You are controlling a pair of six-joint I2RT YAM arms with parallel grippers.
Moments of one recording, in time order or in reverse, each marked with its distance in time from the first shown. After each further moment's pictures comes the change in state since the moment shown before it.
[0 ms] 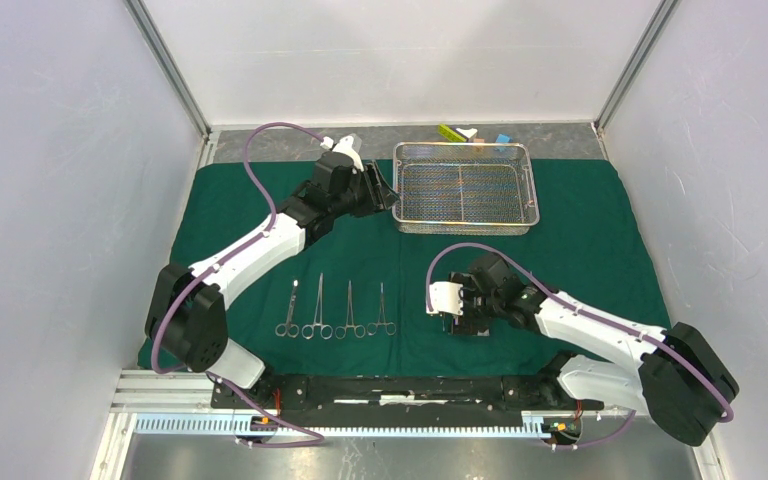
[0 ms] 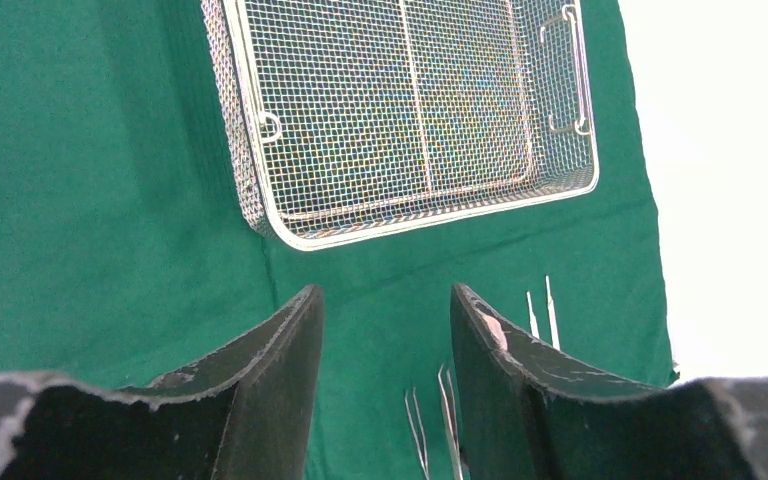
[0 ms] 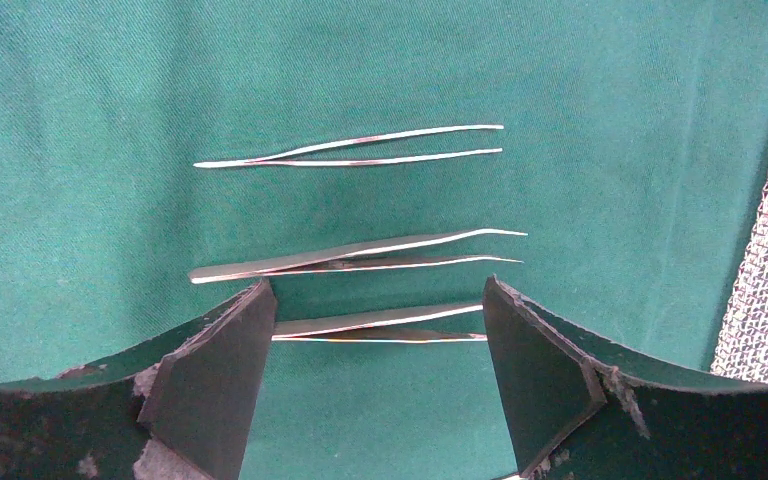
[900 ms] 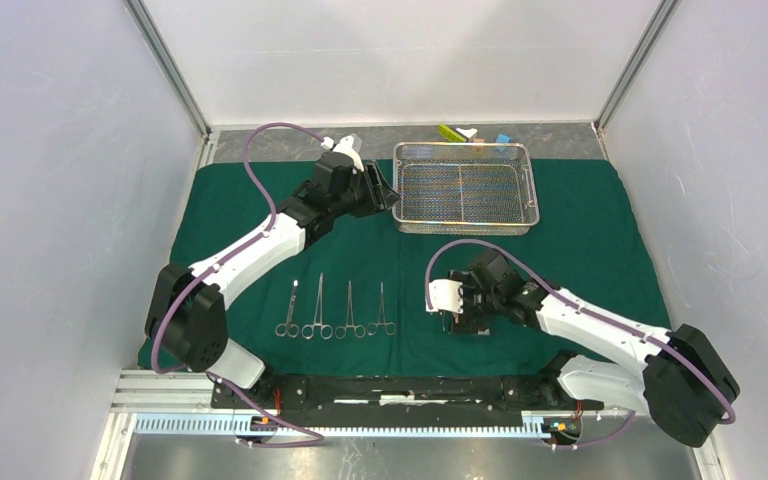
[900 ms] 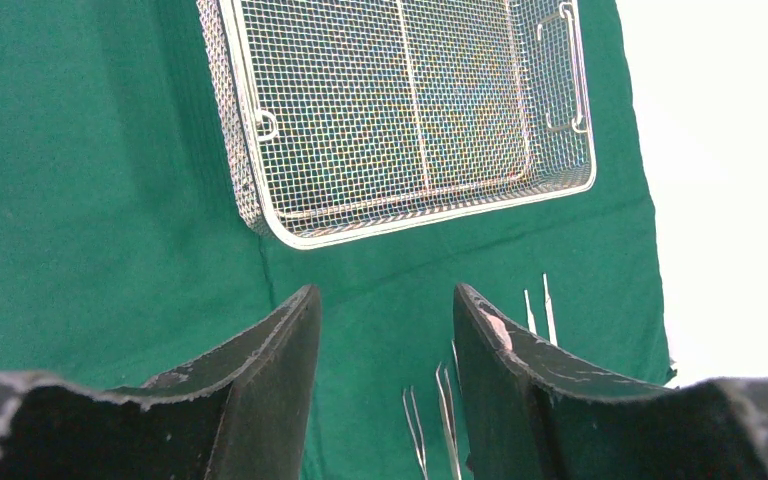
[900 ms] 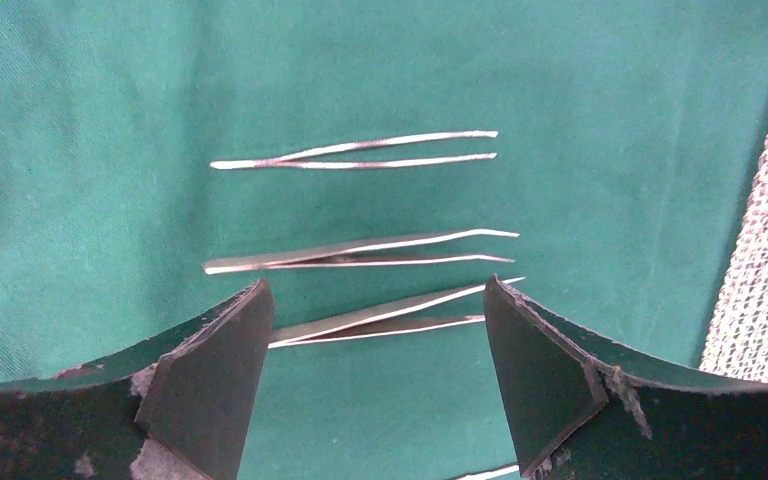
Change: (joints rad) left arm 0.000 0.000 0.000 0.000 0.006 -0.003; right arm 0.002 -0.008 0.038 -0.070 -0.021 -0.012
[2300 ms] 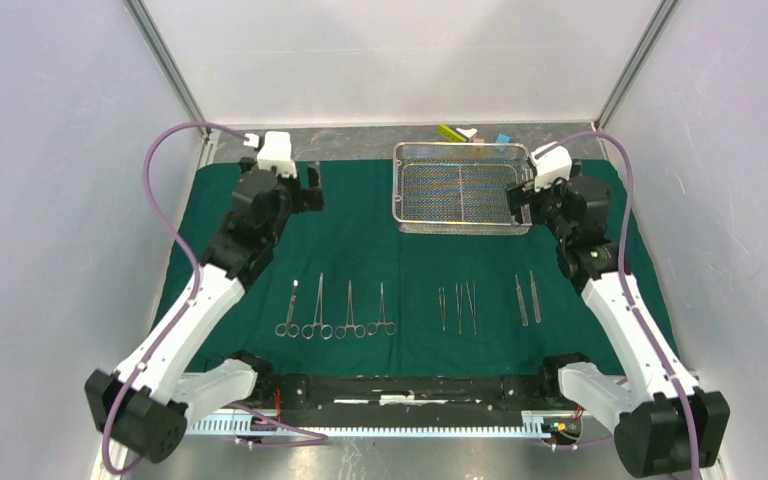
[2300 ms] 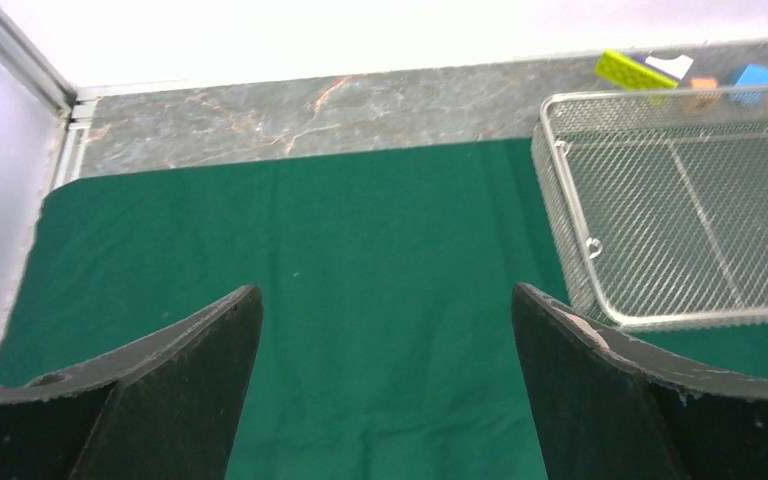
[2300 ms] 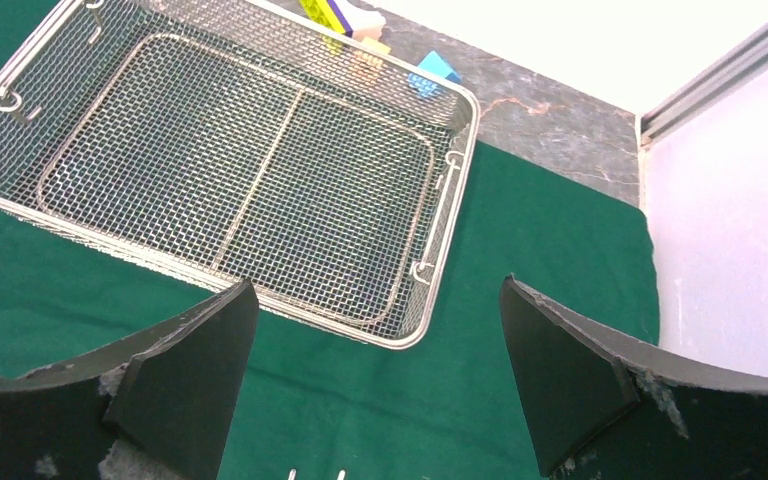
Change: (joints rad) left arm 0.129 -0.435 -0.131 -0.030 -0.418 0.584; right arm -0.586 -0.095 0.330 0.262 0.154 0.565
